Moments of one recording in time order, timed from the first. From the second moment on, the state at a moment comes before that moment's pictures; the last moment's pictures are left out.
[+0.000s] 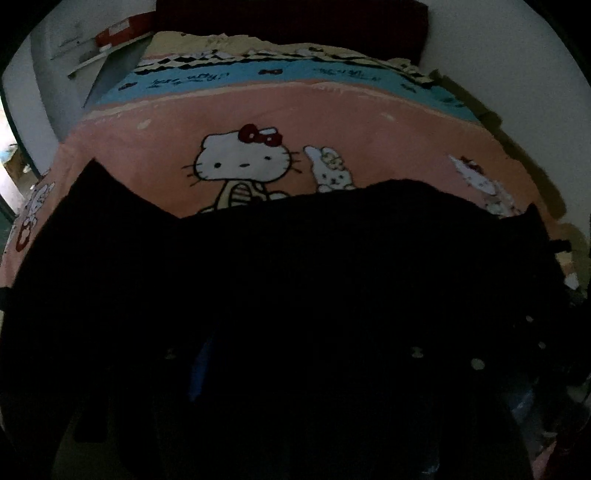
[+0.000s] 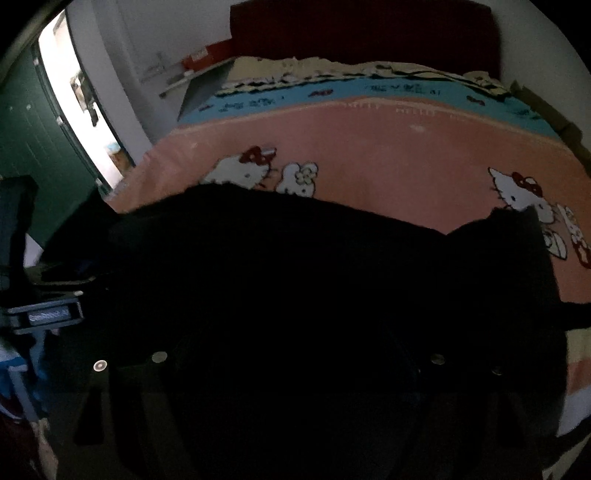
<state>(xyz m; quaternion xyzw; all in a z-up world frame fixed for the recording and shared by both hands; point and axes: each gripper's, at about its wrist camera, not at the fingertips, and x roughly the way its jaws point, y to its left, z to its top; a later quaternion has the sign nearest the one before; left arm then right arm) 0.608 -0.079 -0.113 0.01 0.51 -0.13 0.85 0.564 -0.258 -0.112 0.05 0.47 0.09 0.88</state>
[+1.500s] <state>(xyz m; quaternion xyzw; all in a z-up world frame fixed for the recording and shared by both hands) 0.479 0.042 -0.053 0.03 0.43 0.03 0.90 0.443 -0.338 -0.071 0.08 0.44 -0.01 0.89</state>
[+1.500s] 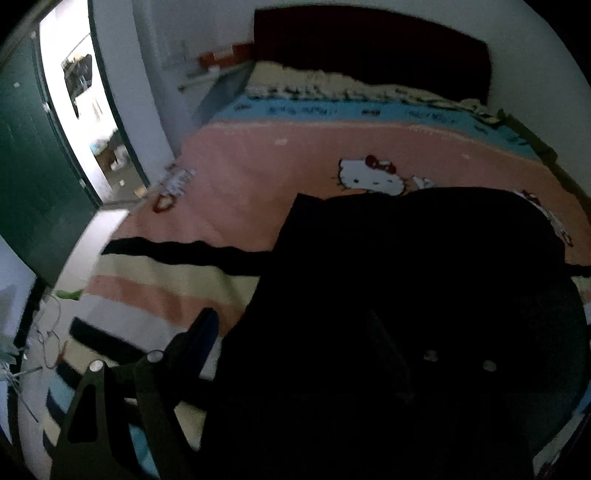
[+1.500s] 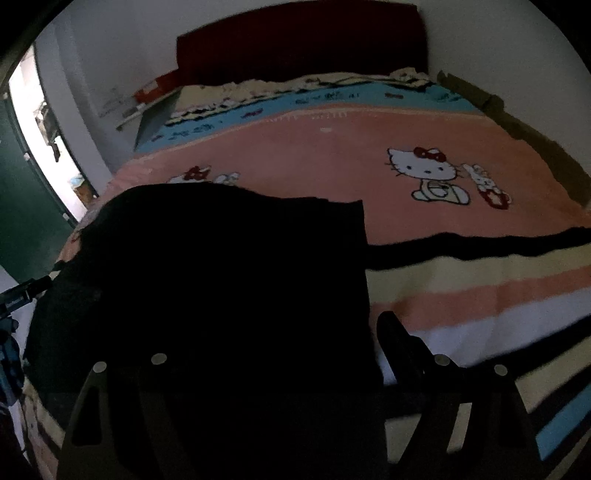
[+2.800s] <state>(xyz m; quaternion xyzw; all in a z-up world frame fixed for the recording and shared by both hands) 0.479 0.090 -0.106 -0.01 0.44 -0.04 0.90 0.411 -0.375 -0.135 0.18 0.48 0.00 0.86</state>
